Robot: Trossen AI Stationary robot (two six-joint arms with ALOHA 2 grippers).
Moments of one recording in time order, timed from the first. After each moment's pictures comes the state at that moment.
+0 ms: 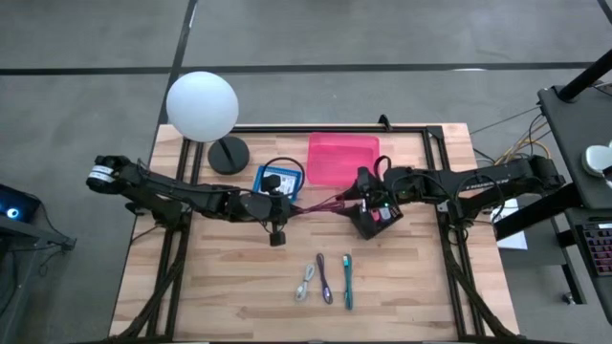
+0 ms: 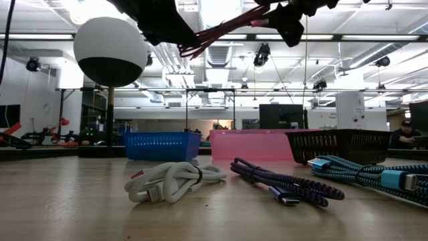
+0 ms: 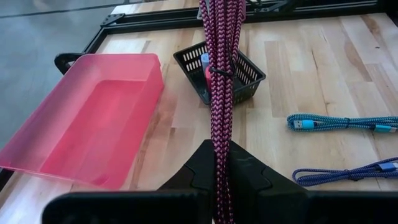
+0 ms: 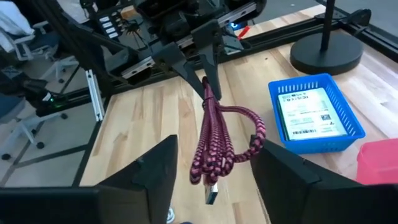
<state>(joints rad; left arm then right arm) -0.19 1.34 0.96 -0.14 -0.34 -0.06 0.07 1.19 0.86 -0.04 0.00 0.35</state>
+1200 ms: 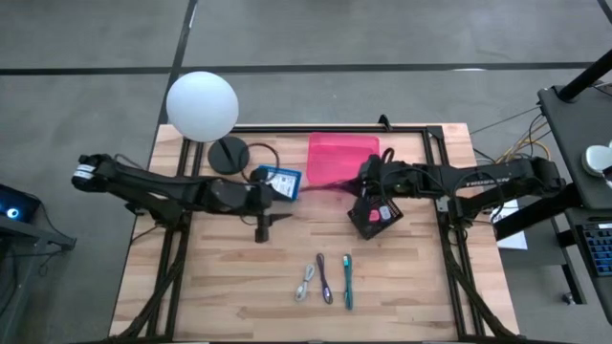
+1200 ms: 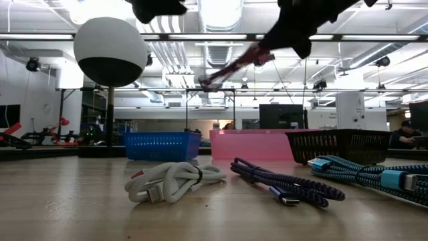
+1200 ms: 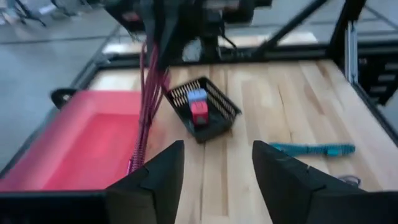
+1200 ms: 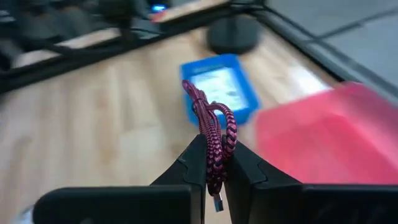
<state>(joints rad) -0.19 1.16 0.96 -0.17 -0.27 -0.05 -0.01 1.18 0.86 -0.19 0.21 0.33</state>
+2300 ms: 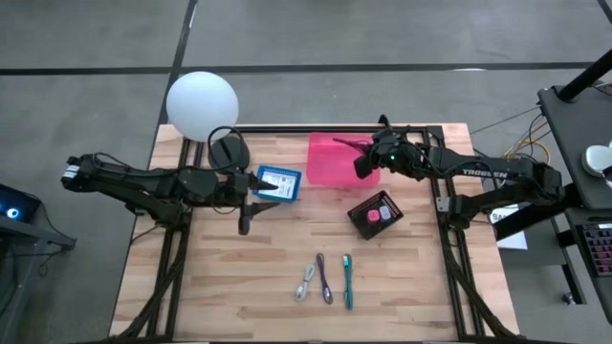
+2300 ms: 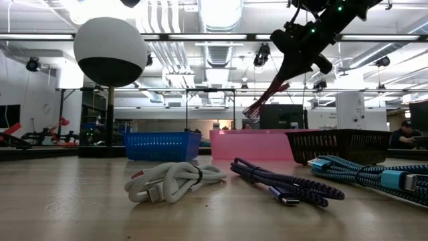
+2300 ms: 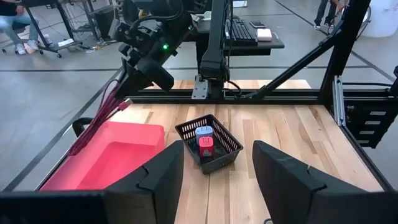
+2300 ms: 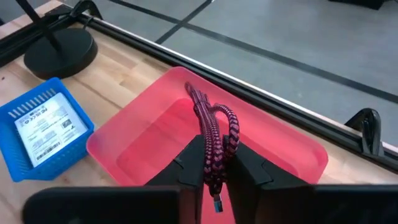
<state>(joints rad) -0.19 0.98 0.94 -0.17 -0.29 -0.05 -0.29 1.18 0.86 -0.35 0.47 0.49</state>
